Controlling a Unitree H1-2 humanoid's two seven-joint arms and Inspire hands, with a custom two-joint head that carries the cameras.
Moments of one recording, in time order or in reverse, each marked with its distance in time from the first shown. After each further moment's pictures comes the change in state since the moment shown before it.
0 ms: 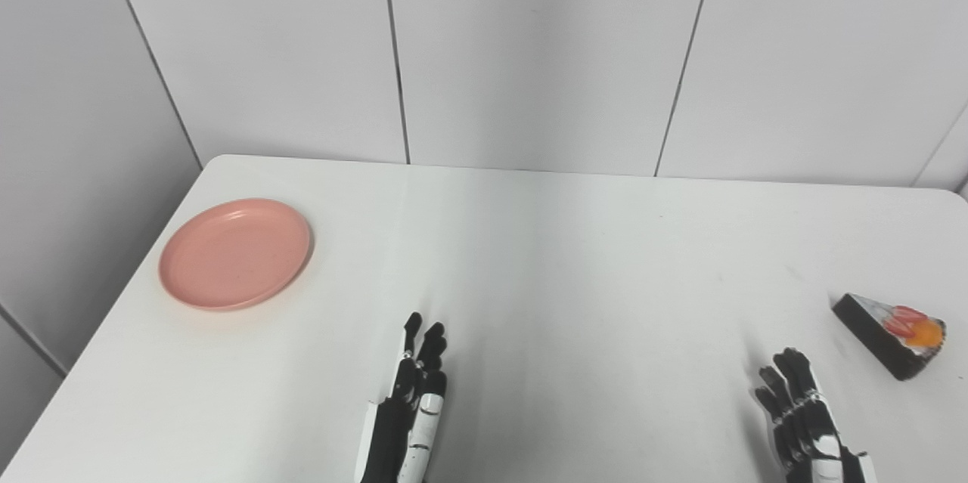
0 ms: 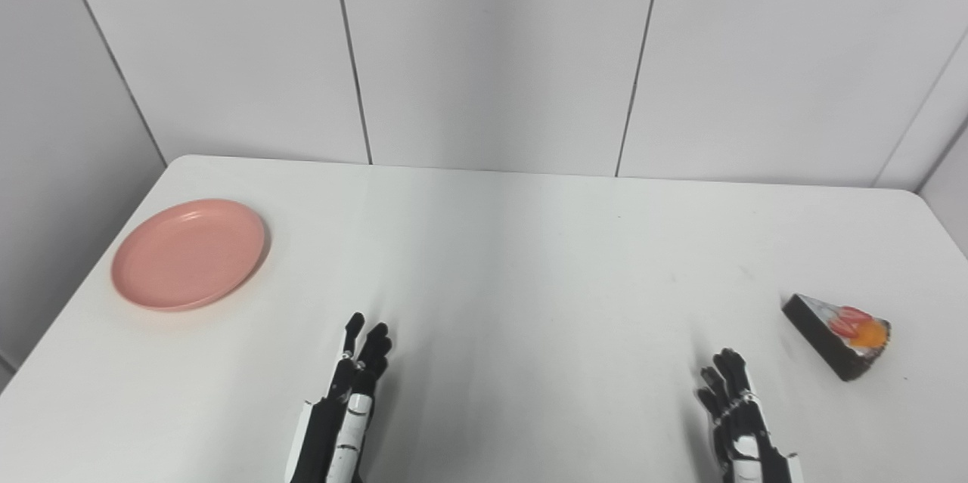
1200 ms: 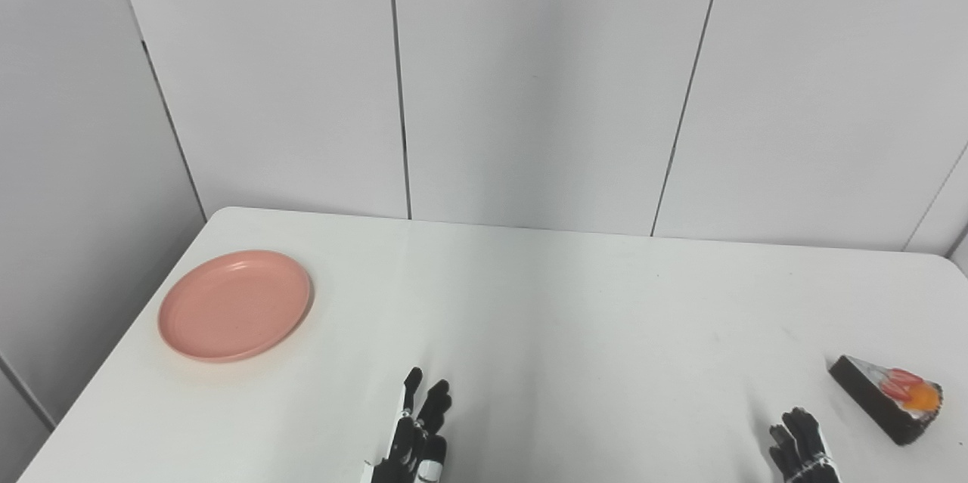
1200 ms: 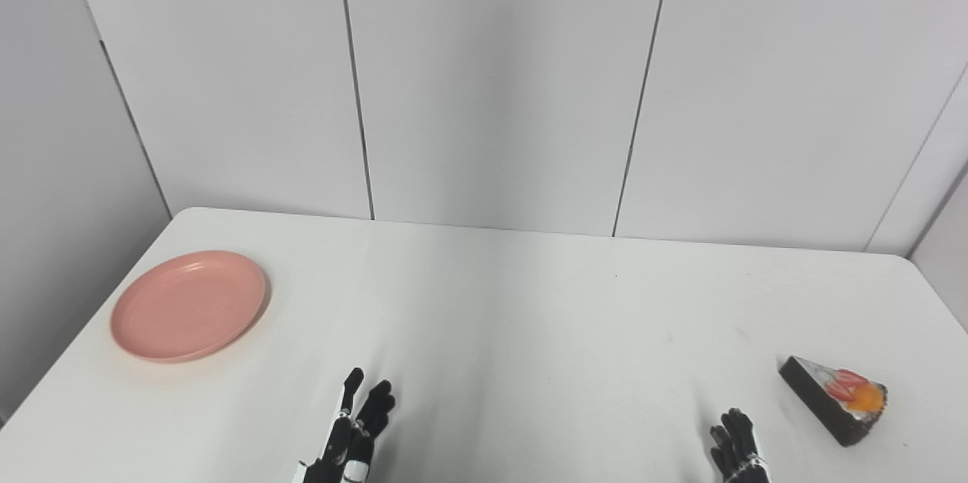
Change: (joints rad) left arm -0.018 0.013 0.029 0.046 0.016 -0.123 0.007; right arm -0.028 0.012 -0.003 0.056 -0.026 -0.062 -0.004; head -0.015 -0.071
